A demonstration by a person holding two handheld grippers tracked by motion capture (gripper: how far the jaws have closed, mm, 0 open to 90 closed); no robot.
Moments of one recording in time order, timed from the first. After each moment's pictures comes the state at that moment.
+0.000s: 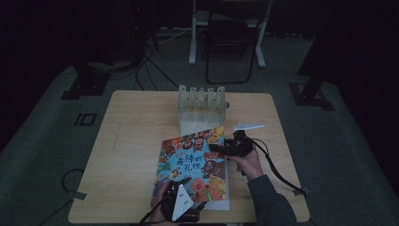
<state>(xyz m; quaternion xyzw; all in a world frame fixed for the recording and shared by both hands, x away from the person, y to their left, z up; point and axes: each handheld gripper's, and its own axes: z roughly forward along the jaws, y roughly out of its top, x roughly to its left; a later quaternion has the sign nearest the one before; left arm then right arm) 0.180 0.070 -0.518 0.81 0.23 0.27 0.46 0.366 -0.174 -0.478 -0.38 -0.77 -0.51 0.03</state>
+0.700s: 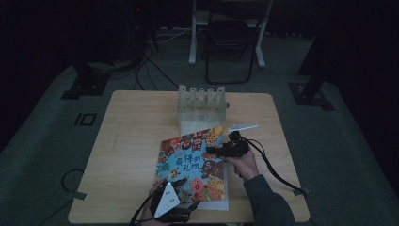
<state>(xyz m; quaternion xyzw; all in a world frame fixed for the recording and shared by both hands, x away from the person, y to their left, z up) 0.181 0.104 -0.502 0.80 0.23 0.22 0.51 0.365 -0.162 -0.481 -0.38 -0.78 -0.49 0.07</state>
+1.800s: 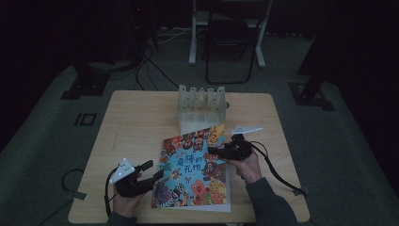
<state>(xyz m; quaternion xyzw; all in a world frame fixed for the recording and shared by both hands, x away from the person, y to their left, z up) 0.237 0.208 -0.513 0.71 0.40 0.16 0.56 0.347 -0.168 -0.468 -0.35 -0.78 -0.52 0.03</state>
